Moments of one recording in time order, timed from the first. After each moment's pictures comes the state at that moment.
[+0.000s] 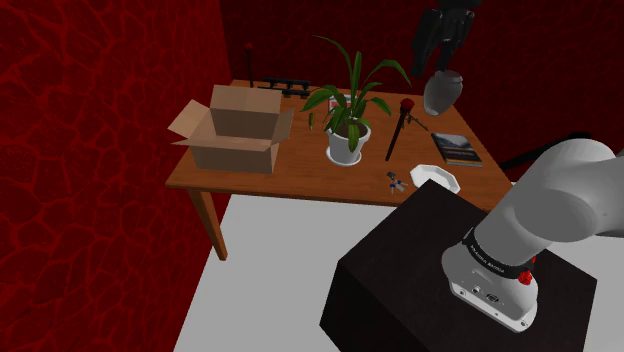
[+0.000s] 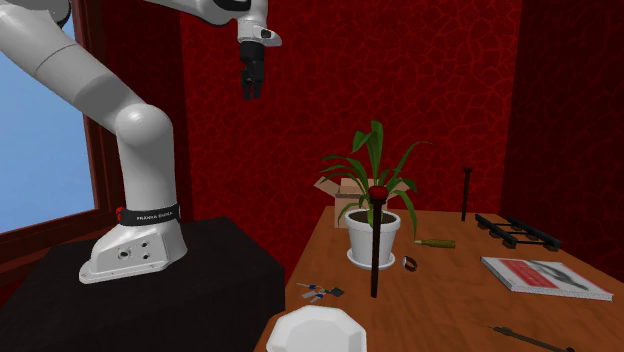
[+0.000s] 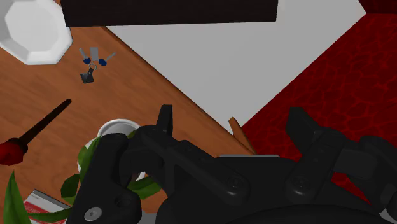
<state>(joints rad) -0.02 -0.80 0.05 -2.35 0.11 1.52 0.07</state>
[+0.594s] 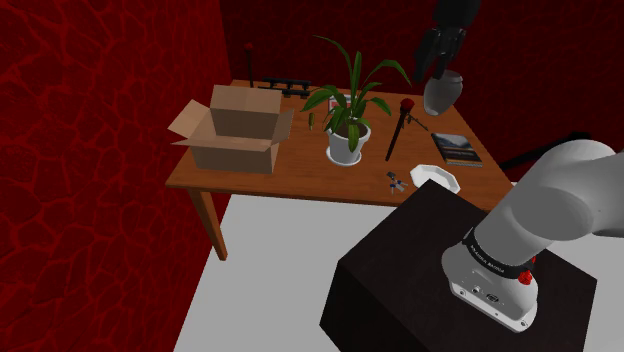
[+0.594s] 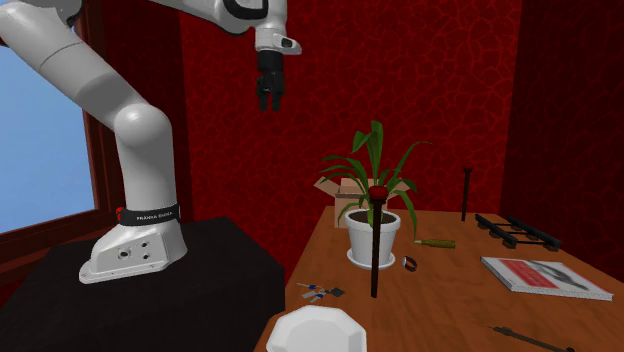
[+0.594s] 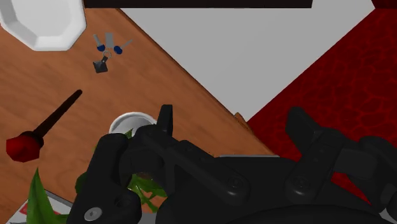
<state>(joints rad) -0.06 -0.74 -0.10 -2.42 0.03 1.66 -0.11</state>
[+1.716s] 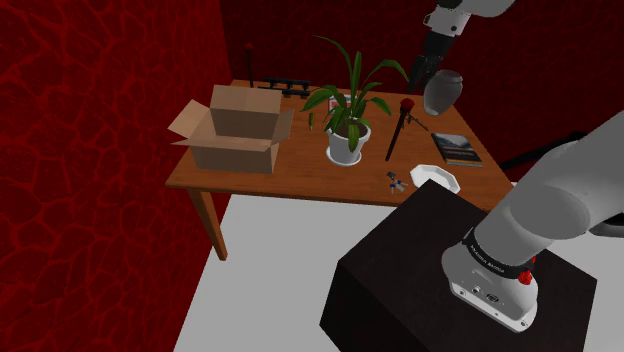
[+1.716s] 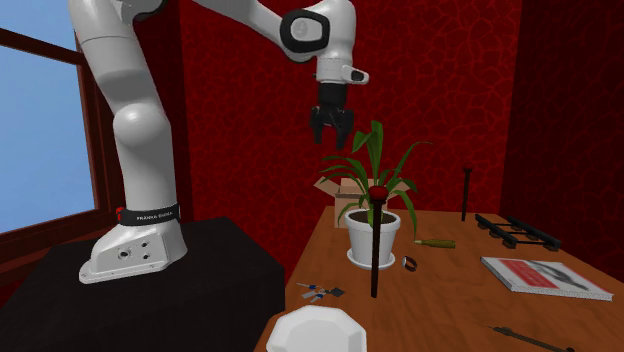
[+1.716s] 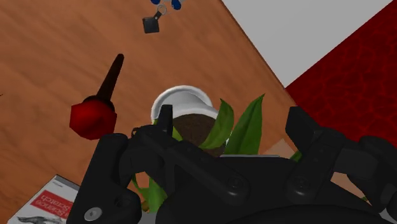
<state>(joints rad) -0.08 -0.26 -0.45 -2.28 0.05 2.00 -0.57</state>
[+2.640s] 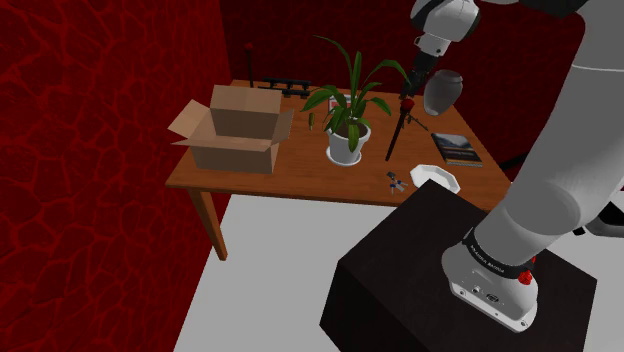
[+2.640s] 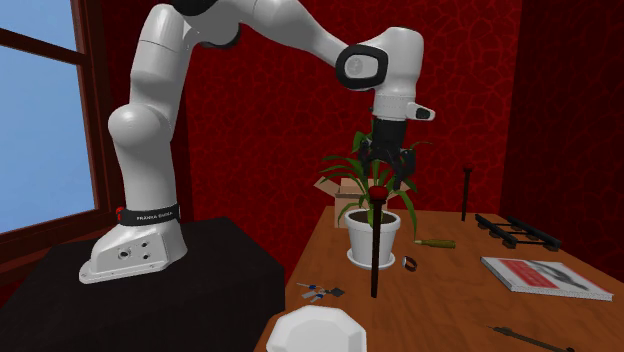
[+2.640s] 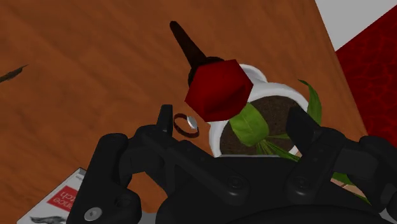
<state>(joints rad) -0.18 0.29 -0.54 -1.92 0.40 2.05 -0.99</state>
